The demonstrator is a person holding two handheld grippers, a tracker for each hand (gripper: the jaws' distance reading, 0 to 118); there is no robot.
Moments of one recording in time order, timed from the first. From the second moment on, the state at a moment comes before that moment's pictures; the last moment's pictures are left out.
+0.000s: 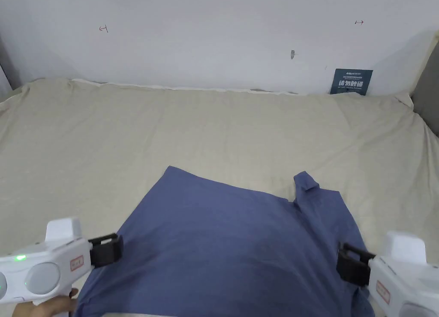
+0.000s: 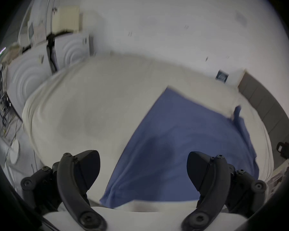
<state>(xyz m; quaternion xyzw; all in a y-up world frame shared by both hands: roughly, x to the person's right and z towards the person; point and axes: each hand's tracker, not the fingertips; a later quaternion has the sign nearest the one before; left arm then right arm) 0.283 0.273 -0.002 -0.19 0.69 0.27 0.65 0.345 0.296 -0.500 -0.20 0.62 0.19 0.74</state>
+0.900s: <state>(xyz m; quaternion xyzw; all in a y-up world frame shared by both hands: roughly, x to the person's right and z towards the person) 0.129 0.318 -0.103 -0.17 0.64 0.15 0.73 0.298 0.353 -0.491 -0.08 0.60 0.09 0.79</state>
